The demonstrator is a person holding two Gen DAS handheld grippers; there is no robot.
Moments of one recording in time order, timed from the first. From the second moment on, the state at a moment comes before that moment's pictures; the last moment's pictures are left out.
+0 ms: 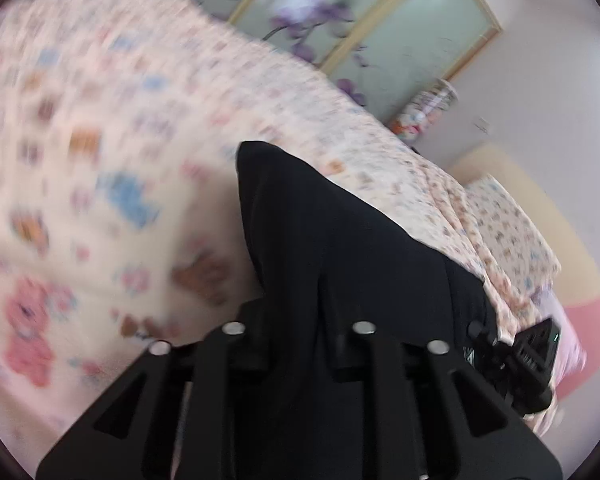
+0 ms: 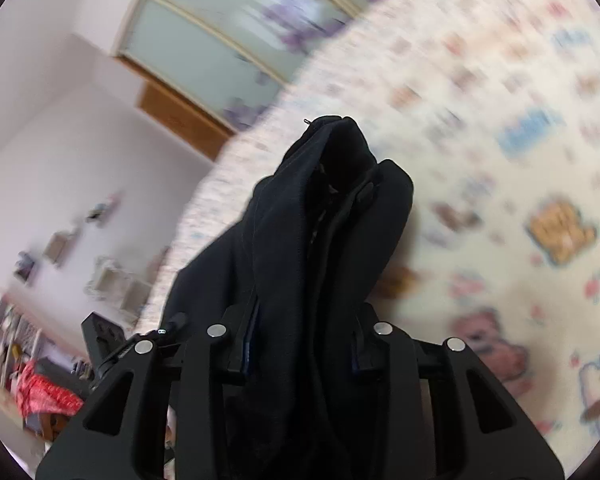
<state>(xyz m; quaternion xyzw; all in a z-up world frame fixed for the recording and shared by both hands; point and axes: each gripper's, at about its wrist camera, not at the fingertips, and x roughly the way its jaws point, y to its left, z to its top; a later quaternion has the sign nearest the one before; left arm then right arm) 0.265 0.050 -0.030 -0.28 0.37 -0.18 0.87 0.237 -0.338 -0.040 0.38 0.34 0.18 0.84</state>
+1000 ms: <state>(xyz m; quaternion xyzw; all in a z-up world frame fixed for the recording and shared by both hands) 0.261 0.017 -0.034 -0.26 0.40 -0.19 0.86 0.208 -0.314 -0.027 0.31 0.34 0.16 0.87</state>
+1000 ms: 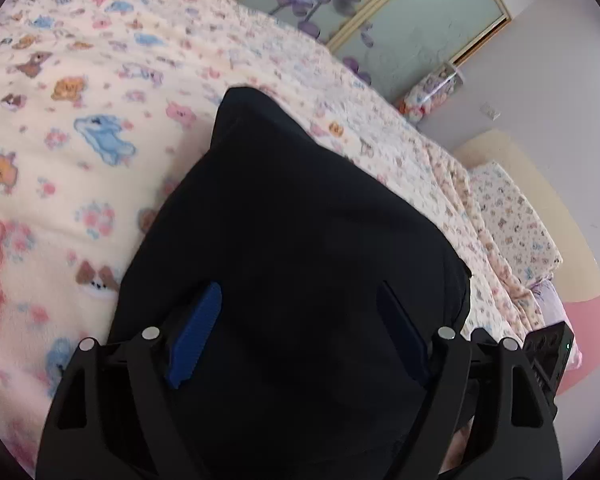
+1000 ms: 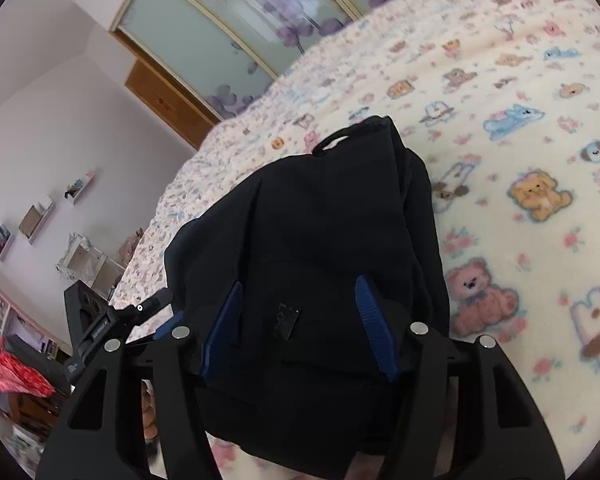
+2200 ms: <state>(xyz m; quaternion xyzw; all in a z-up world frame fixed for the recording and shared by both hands) 0.005 0.009 0.015 -0.01 0.24 -0.08 0.97 -0.030 -0.202 0.046 0.01 0.15 -0.06 0.99</state>
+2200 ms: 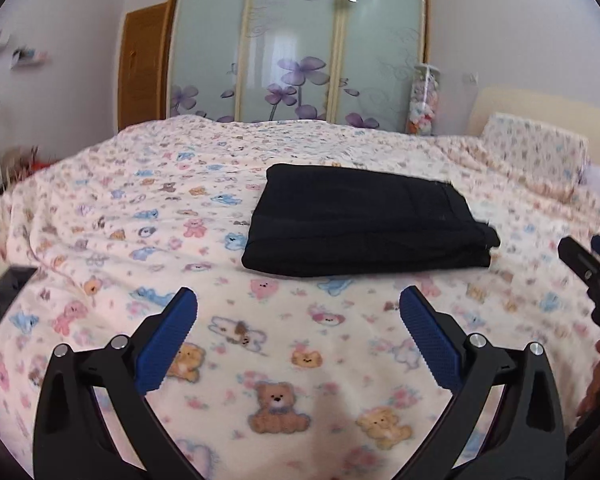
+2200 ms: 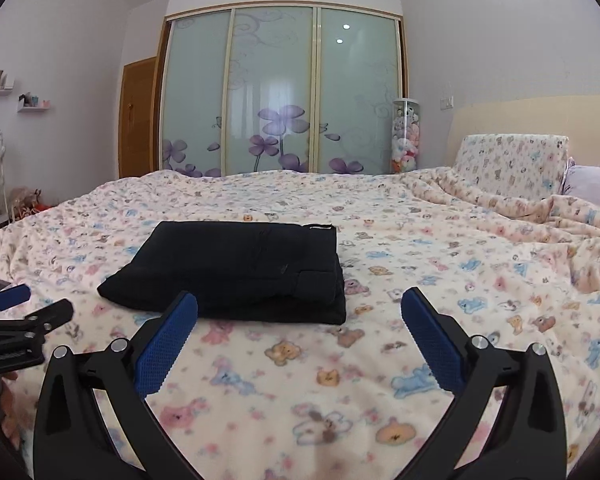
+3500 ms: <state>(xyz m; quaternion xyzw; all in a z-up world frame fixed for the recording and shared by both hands) 0.013 -0.021 -0.012 0.05 0.26 -0.08 0.96 -0.002 -0.183 -0.004 0.03 0.24 -0.07 0.97</state>
